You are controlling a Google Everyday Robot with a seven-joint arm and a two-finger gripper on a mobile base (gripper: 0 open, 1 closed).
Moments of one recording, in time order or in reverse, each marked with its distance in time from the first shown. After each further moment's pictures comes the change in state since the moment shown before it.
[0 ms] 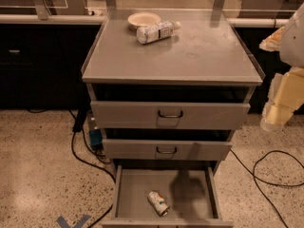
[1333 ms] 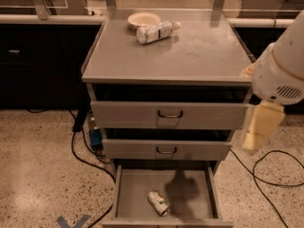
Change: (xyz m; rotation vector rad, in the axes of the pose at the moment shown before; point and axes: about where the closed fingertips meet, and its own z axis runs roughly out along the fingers) arm -0.002 0.025 0.065 -0.064 0.022 -0.011
